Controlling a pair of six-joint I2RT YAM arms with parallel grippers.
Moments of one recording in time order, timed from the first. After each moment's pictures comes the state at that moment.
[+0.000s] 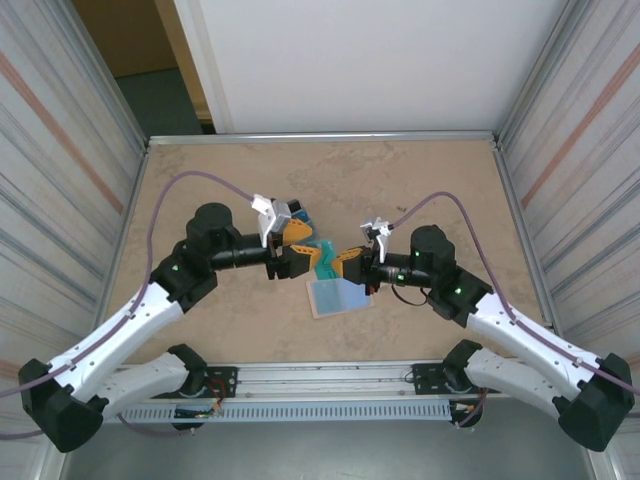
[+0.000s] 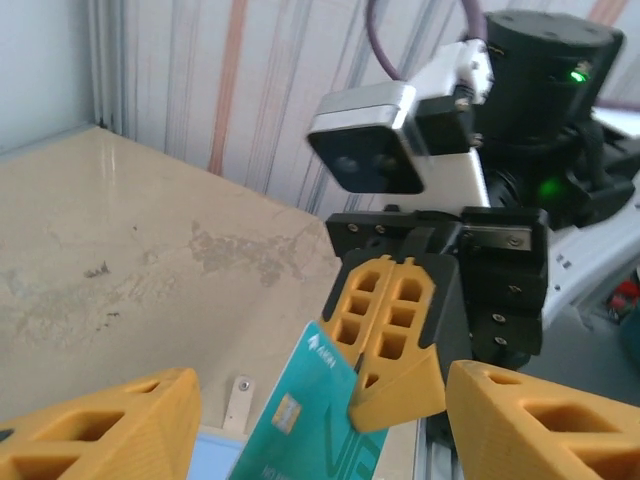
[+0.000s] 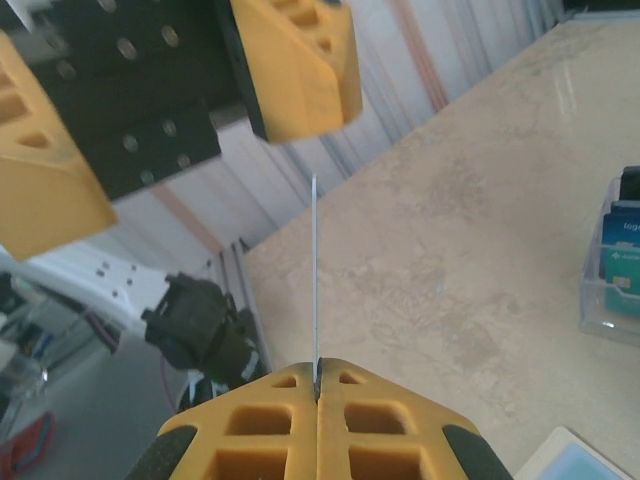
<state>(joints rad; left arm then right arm) -0.68 0.97 0.90 -0.15 0.65 -0.10 0.75 0.90 0.68 0.00 -0.58 0.40</state>
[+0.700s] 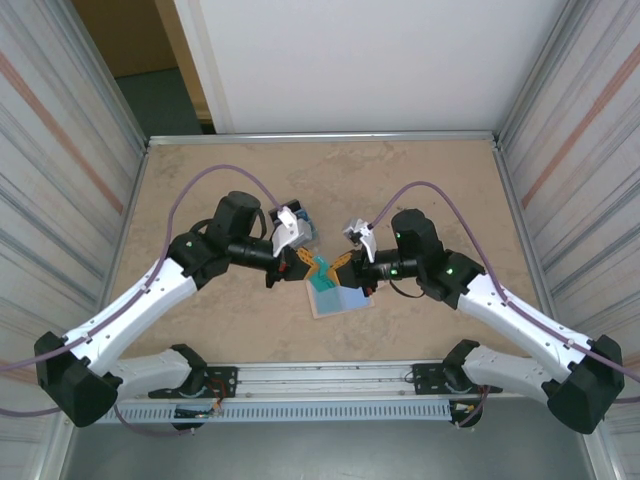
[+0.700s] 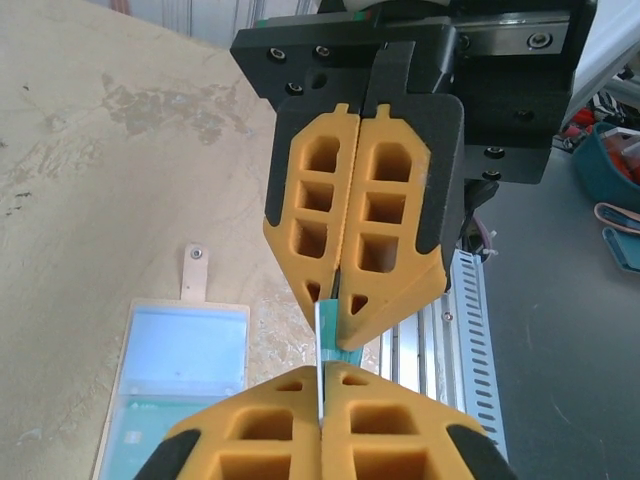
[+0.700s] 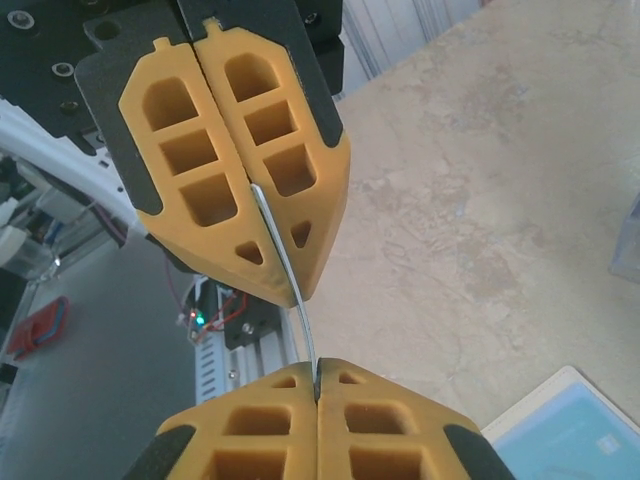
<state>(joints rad) -0.67 1.13 1.04 -0.57 0.78 0.22 0.73 1.02 0.82 -0.27 -0.69 0.20</state>
